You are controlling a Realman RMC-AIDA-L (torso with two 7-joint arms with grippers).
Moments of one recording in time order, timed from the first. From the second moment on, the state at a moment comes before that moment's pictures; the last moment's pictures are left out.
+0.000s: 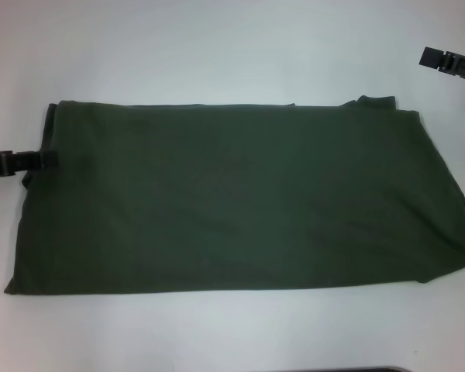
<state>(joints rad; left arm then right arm) -0.39 -2.05 -2.50 -0.89 -0.88 1.43 -2.09 0.46 1.98 -0.35 -0.58 -2.05 -1.49 1.83</state>
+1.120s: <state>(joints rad) -0.48 -2.02 -2.51 -0.84 -0.68 1.40 -2.20 0.45 1.97 -0.34 -0.58 -2.05 -1.49 1.84</state>
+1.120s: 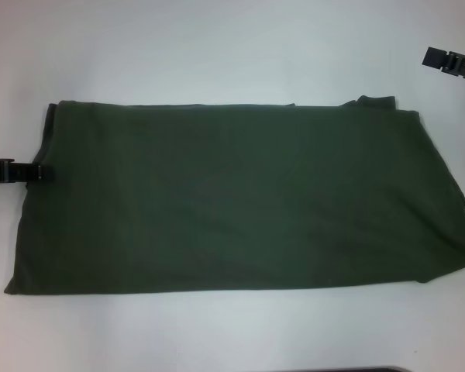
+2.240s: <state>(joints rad) -0.52 -2.02 -2.51 -0.84 -0.67 1.46 -2.21 0.45 1.97 -0.34 -0.58 -2.04 -1.49 1.84</state>
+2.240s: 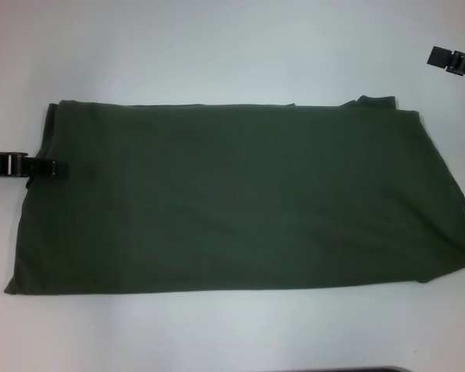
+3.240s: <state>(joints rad) -0.52 -2.03 -2.51 -0.84 -0.60 1.42 -2.23 0.45 1.97 -0.34 -0.58 -2.05 -1.49 1.84</state>
